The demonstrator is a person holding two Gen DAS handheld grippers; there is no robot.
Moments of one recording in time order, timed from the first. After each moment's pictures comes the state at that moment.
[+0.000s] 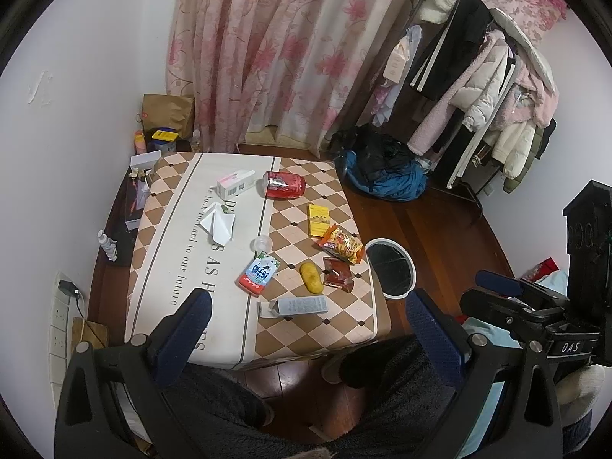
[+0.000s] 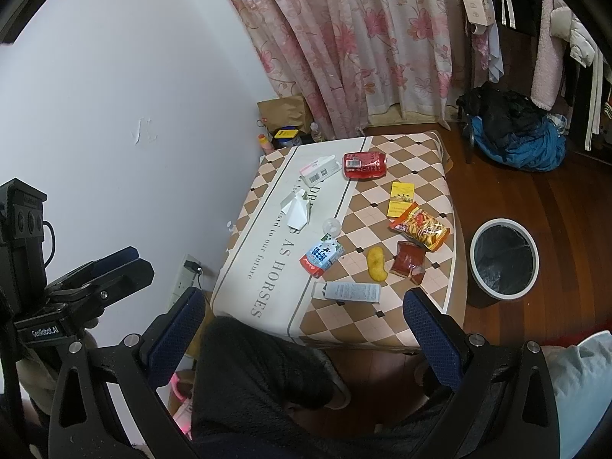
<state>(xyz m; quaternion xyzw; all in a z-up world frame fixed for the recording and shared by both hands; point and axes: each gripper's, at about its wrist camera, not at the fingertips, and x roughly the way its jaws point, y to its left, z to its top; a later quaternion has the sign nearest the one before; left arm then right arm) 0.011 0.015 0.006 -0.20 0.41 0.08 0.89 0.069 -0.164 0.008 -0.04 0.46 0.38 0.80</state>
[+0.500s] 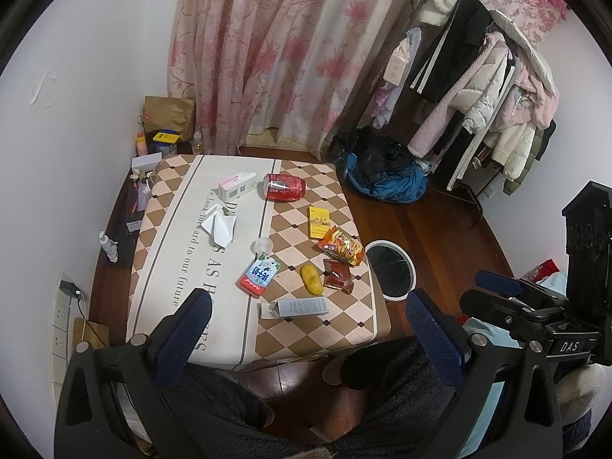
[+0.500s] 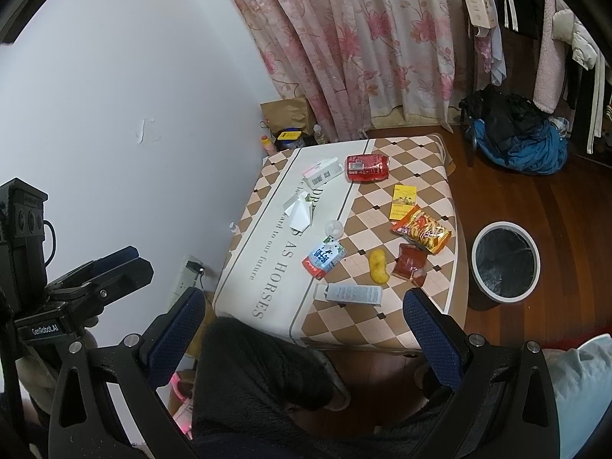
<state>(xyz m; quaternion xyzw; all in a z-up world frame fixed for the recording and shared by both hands) 0.012 0.019 0.007 -0.20 0.41 0.08 0.89 0.071 -0.156 0.010 -0.04 0.46 0.39 0.80</state>
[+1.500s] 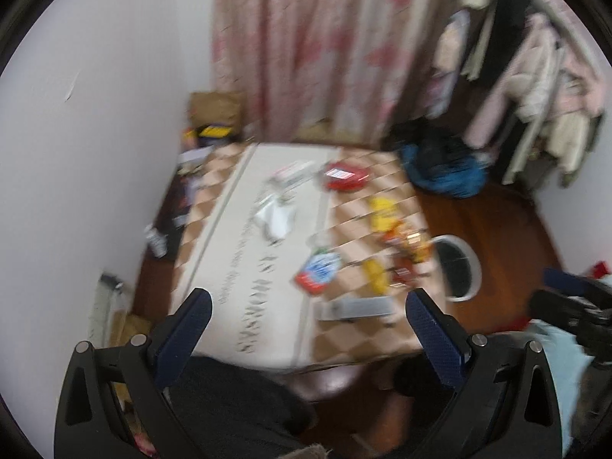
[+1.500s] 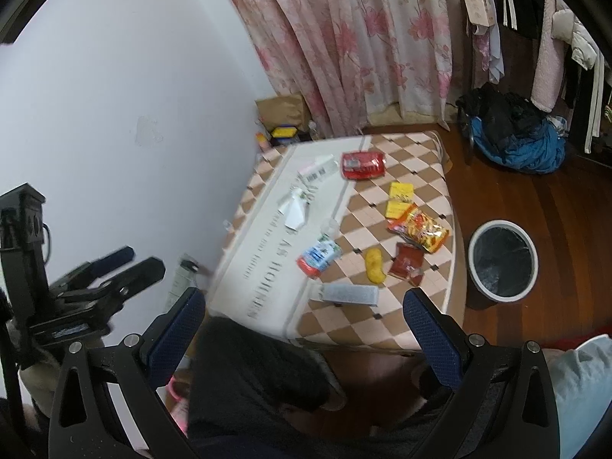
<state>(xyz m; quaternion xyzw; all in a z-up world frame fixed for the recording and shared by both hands) 0.032 0.037 -0.055 -0.16 0.44 0.20 0.86 0.082 -0.133 -0.015 -0.07 0.48 0.36 0.80</state>
